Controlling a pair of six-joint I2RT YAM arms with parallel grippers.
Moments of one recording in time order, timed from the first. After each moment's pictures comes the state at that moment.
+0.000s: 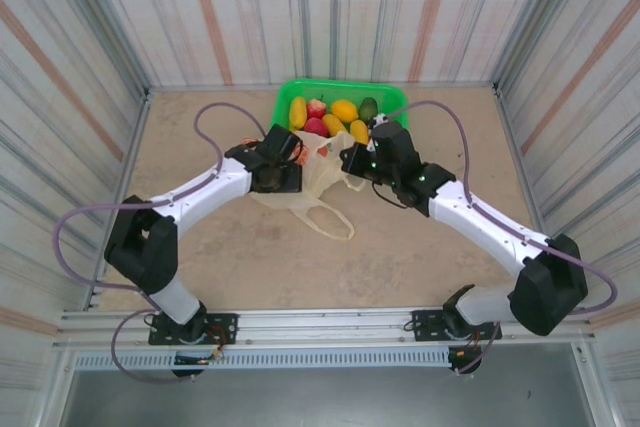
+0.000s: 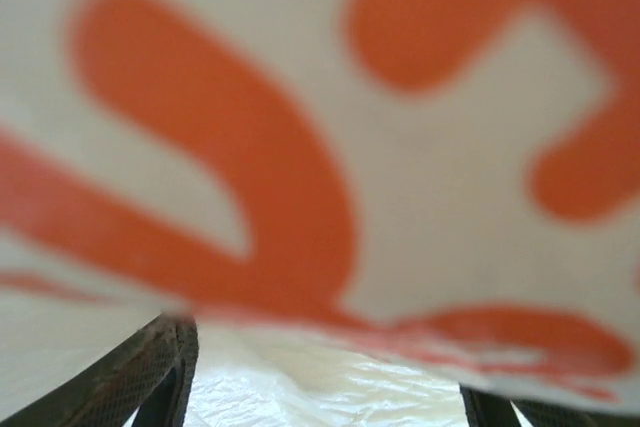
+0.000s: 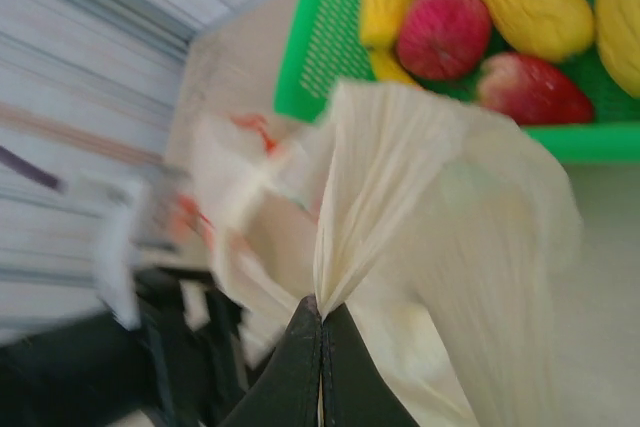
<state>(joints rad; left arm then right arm) -0.60 1.63 1.24 -0.69 -0.12 -0.51 0.65 1.31 1.02 -0.24 -0.05 0.82</state>
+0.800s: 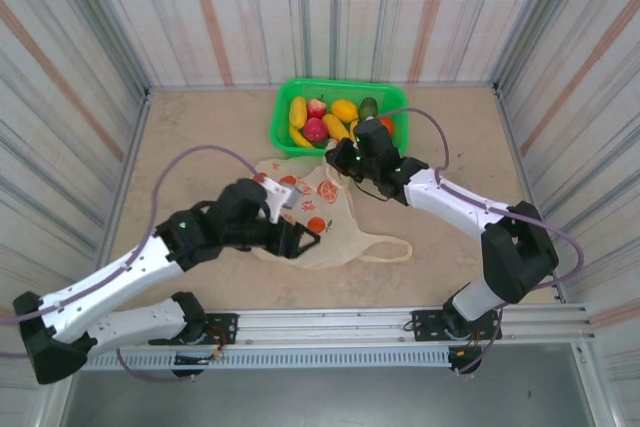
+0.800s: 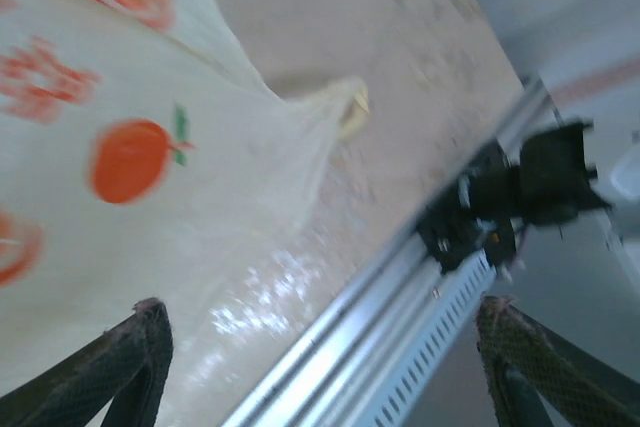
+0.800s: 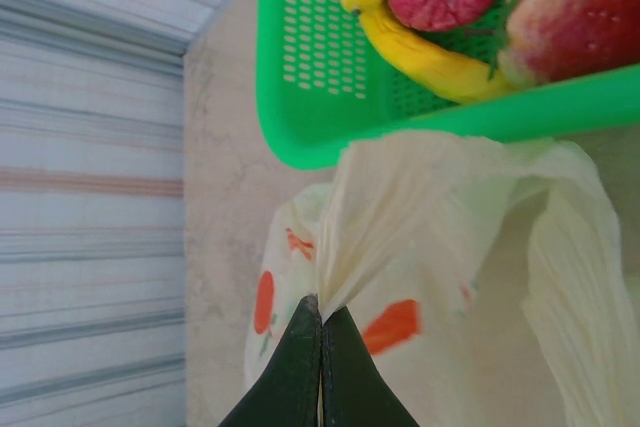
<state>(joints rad) -0.97 0.98 0.91 -0.64 0.26 -0.56 0.64 1.55 1.09 -0.08 -0.11 1.09</state>
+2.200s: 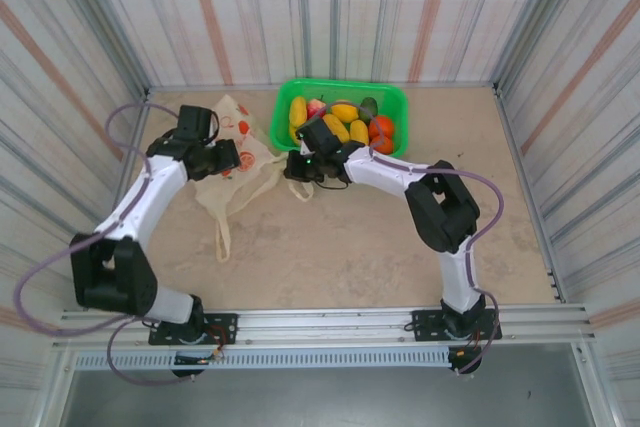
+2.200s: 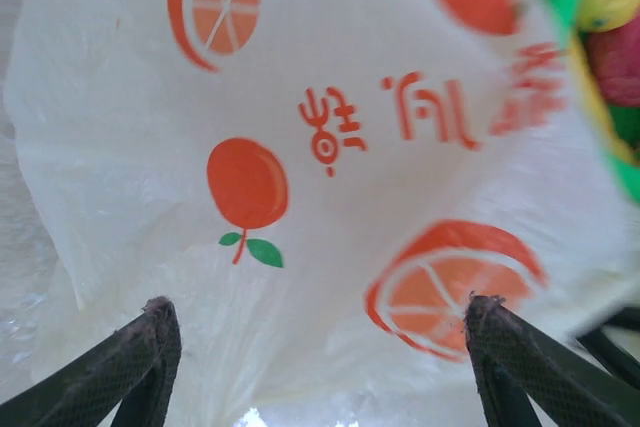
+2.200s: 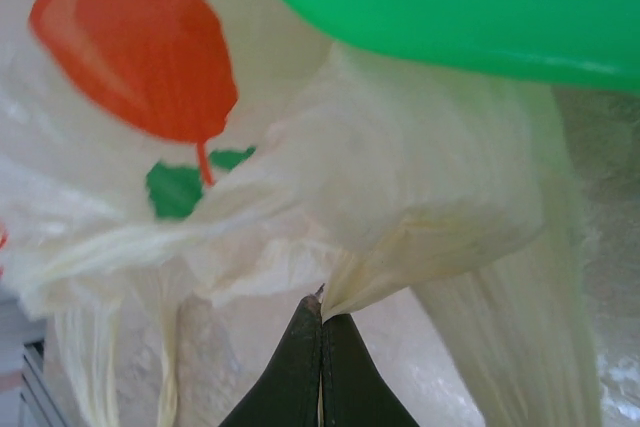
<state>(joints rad) -0.16 1.40 1.18 -0.75 0.01 -0.42 0.74 2.05 1.53 -0.28 -0.27 0.79</state>
